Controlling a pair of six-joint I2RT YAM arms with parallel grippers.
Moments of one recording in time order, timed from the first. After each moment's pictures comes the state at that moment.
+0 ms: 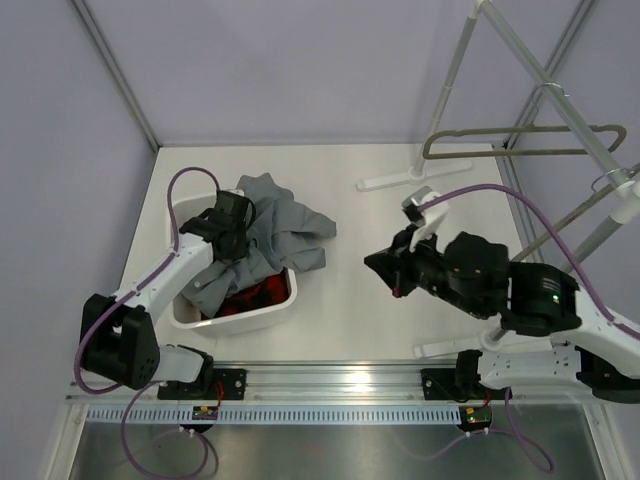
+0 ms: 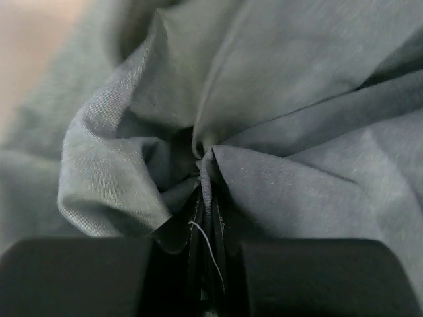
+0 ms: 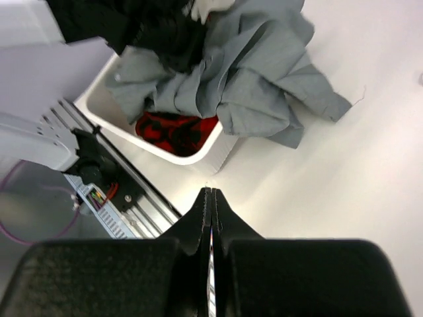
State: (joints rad) left arm -0.34 1.31 0.98 -0.69 -0.32 -0.31; right arm 1.30 1.02 1.45 -0.79 0.43 0.42
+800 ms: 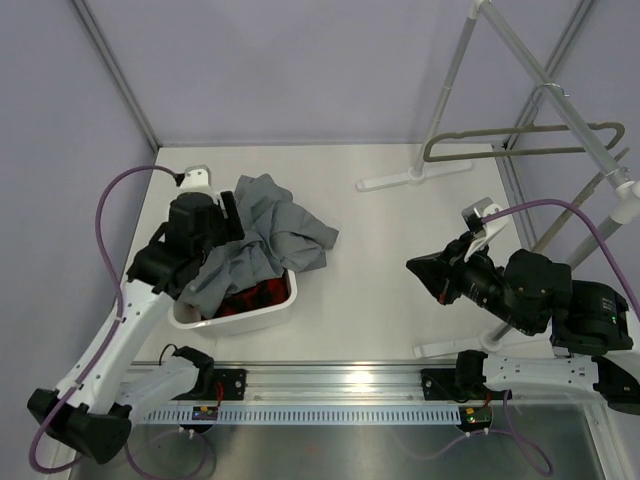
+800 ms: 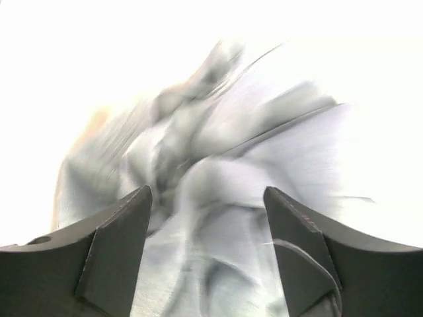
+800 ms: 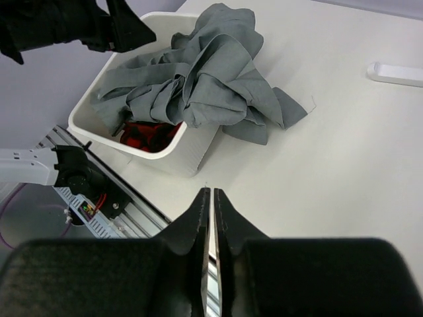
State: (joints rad) left arm -0.38 0.98 1.02 -0.65 -0.37 -0.38; right arm 1.30 0.75 1.36 -0.89 0.53 0.44
